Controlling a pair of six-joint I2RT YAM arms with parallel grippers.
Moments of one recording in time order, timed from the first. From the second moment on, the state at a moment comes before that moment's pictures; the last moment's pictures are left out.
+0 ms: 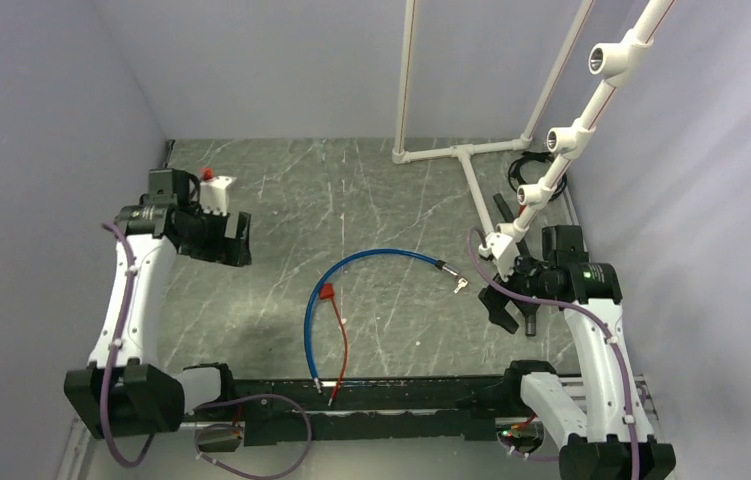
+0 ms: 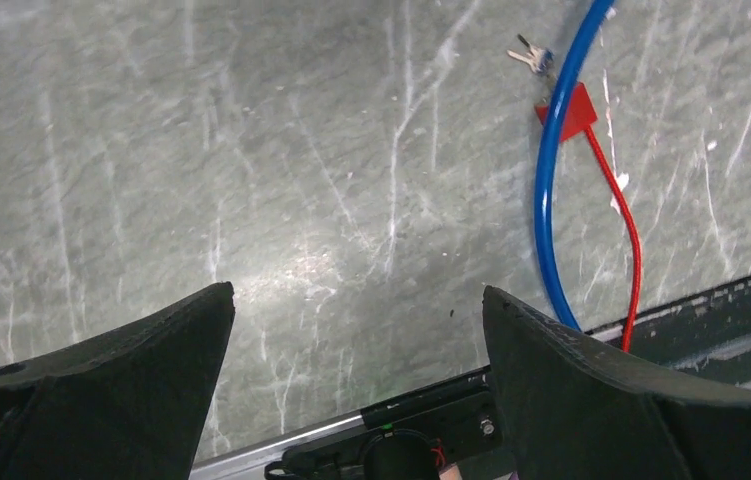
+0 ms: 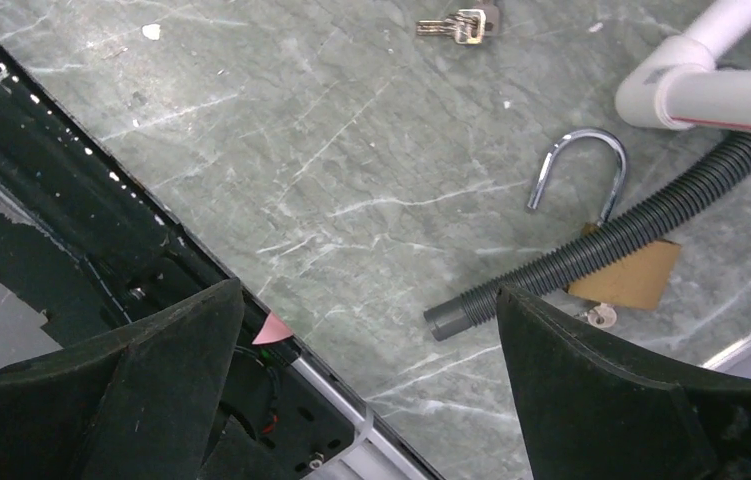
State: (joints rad) left arm 0.11 1.17 1.22 -1.10 0.30 0.24; right arm -0.04 0.84 0.93 -1.23 -0.43 -0.83
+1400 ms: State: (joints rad) left arm -0.54 1.99 1.41 -0.70 0.28 0.12; right arm 0.30 0.96 0.80 -0.60 -0.46 -0.49
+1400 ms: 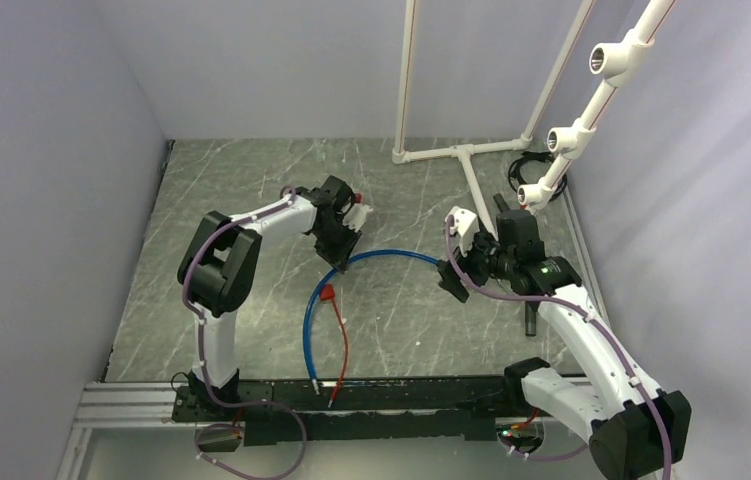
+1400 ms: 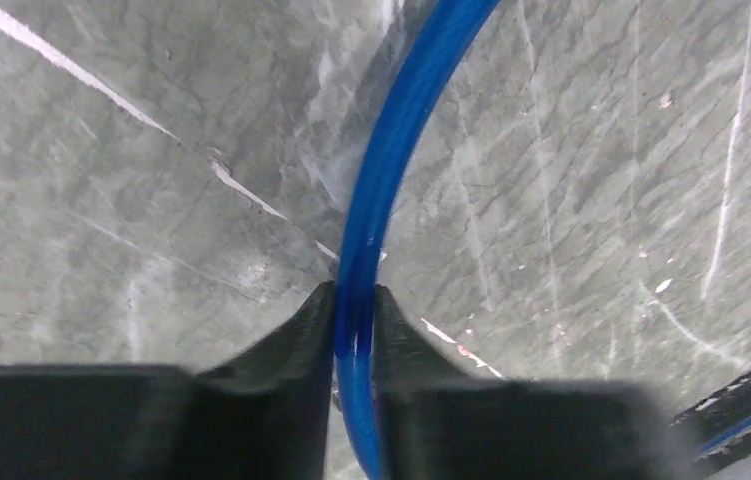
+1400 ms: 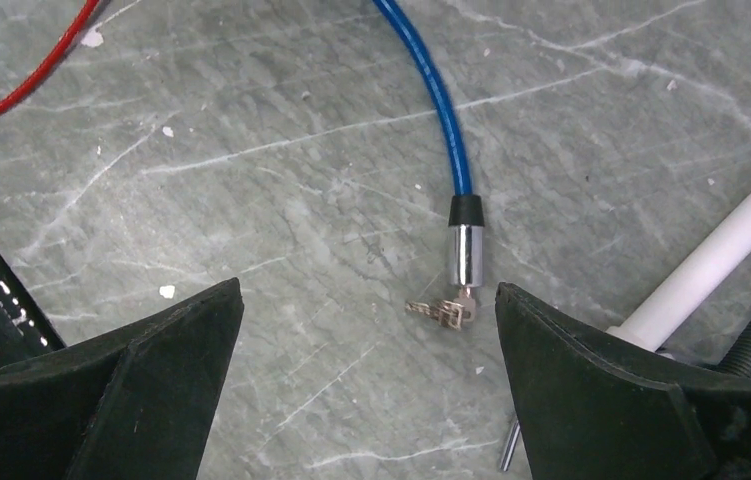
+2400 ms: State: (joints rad) left arm -0.46 1.47 1.59 -1.11 0.42 0.42; right arm 0.31 0.98 0.90 -0.52 -0.59 -0.26
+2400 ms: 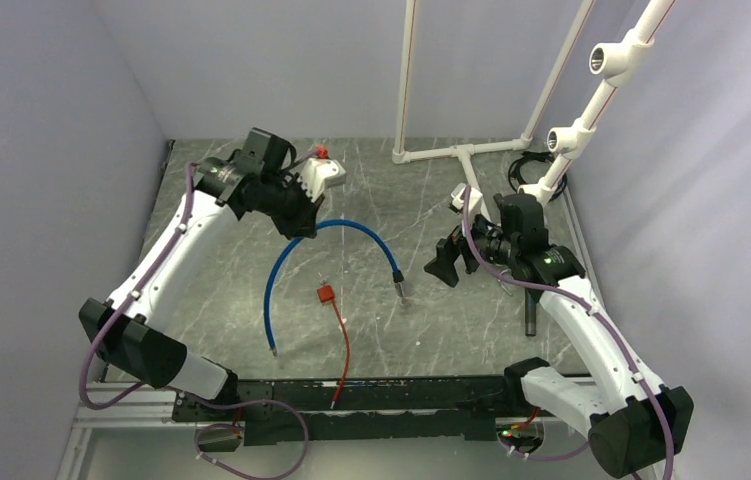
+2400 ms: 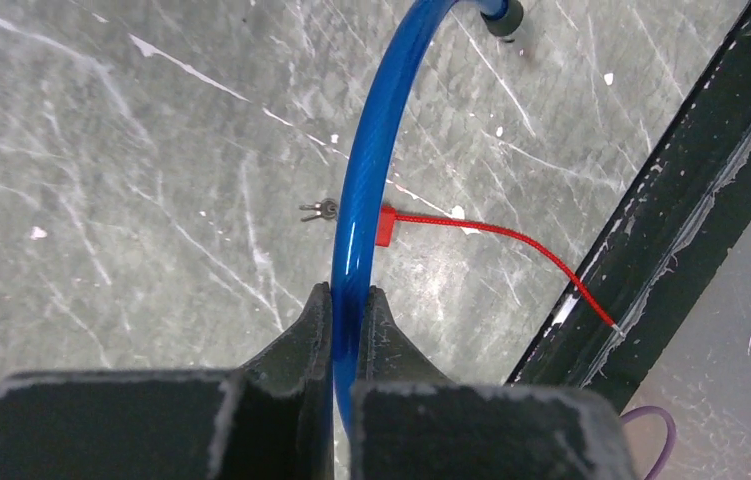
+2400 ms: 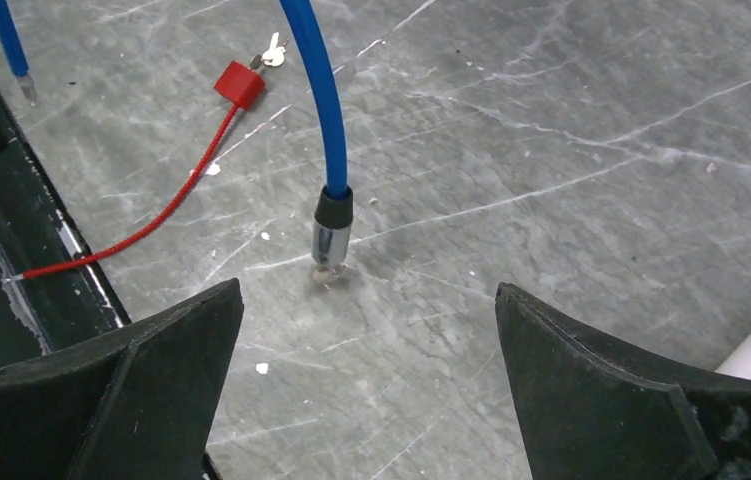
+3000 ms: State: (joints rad) left arm -0.39 1.43 1.76 -1.17 0.53 0.50; right arm 0.49 1.14 0.97 -0.47 -0.47 -0.16
